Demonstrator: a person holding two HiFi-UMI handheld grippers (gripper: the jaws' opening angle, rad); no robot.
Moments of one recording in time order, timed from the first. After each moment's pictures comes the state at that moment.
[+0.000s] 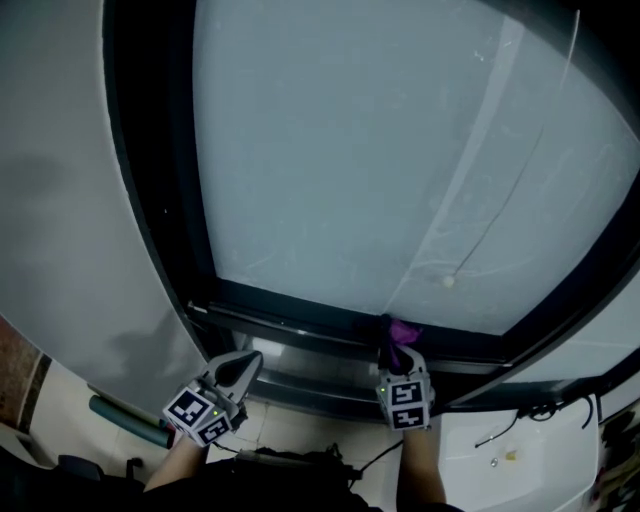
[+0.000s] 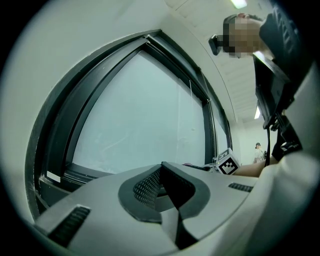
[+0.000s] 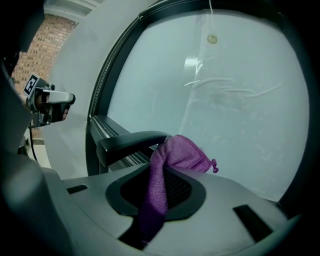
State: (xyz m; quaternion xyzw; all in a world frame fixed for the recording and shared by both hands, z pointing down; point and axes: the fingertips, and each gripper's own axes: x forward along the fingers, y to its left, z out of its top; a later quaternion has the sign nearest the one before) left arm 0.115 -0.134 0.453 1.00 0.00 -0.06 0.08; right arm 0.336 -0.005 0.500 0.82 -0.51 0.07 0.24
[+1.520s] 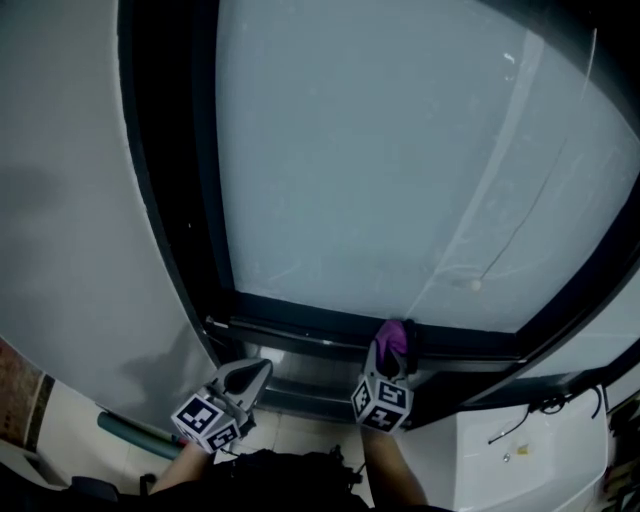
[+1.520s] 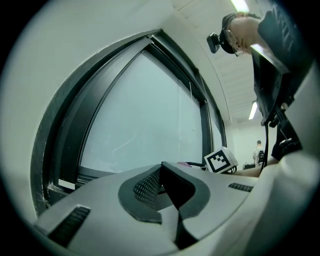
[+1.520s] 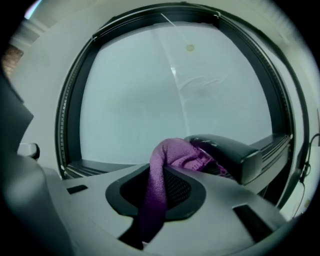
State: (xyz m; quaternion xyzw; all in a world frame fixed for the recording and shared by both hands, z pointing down) left arm 0.096 -0.166 0.458 1.00 0.03 -0.06 0.07; right arm 0.304 -0.059 0.494 0.92 -0.38 0.10 -0.02
